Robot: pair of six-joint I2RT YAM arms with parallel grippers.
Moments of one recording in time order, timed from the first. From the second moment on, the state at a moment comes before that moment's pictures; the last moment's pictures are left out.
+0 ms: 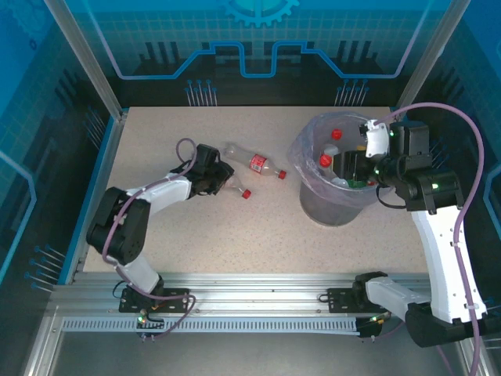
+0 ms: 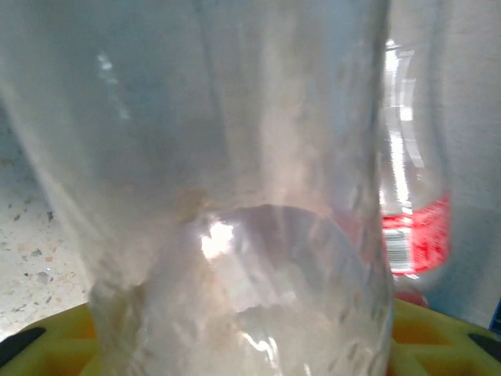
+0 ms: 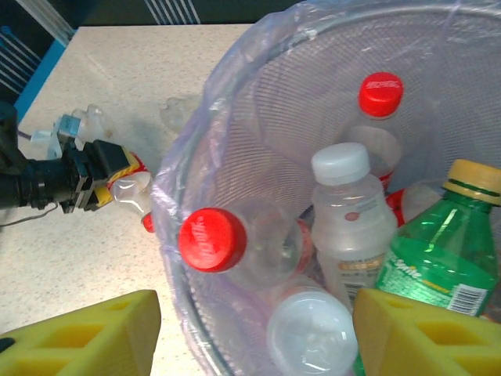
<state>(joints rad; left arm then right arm) -0.36 1.66 0.99 -0.18 0.07 -1.17 0.16 1.07 1.52 -1.14 -0.25 0.12</state>
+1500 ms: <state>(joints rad) -0.41 1.15 0.71 0.07 0.78 -0.46 0.58 1.65 1.60 -0.53 -0.66 0.38</state>
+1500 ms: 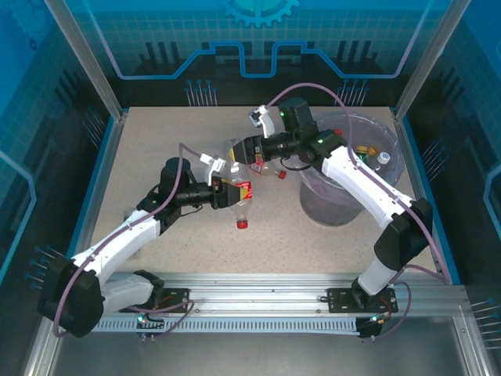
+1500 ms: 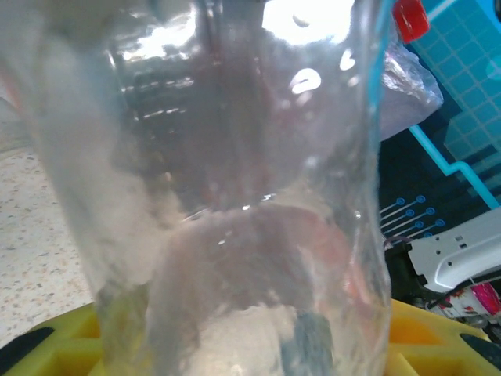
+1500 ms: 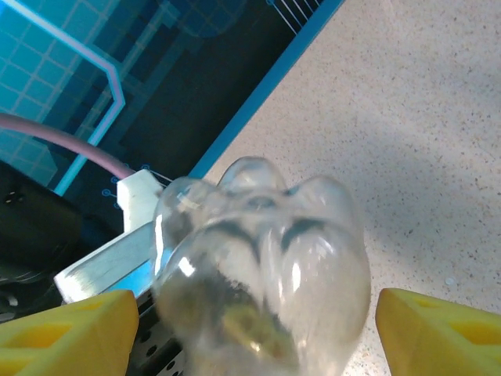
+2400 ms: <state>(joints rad) -0.43 1.11 0.71 0.08 0.78 -0.46 0.44 1.63 1.74 -0.54 -0.68 0.37</state>
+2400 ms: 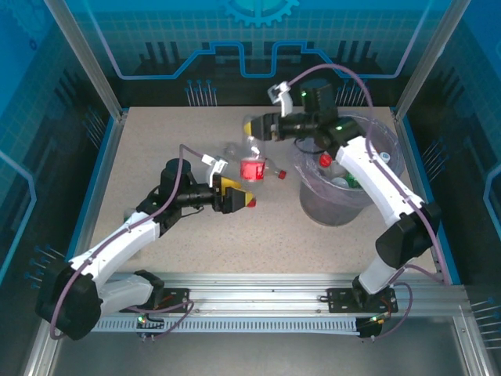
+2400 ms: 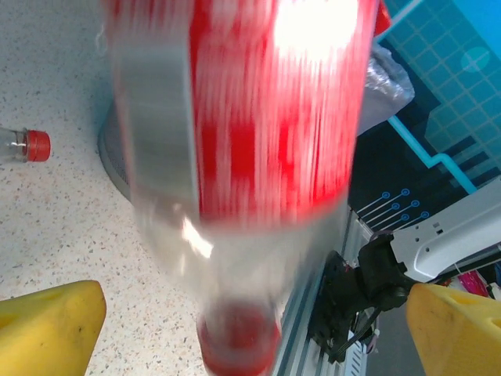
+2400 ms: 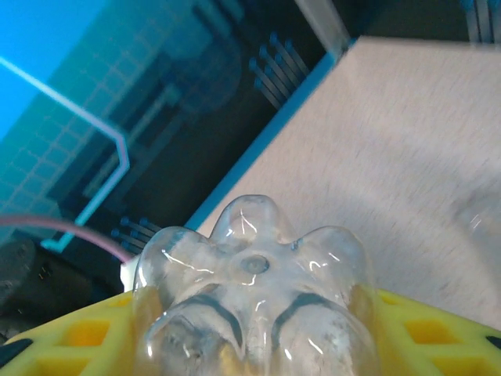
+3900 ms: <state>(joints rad) -0.70 1.76 1.33 0.18 0.44 -0.88 -0.12 1.21 1.22 -0.11 -0.63 0.26</state>
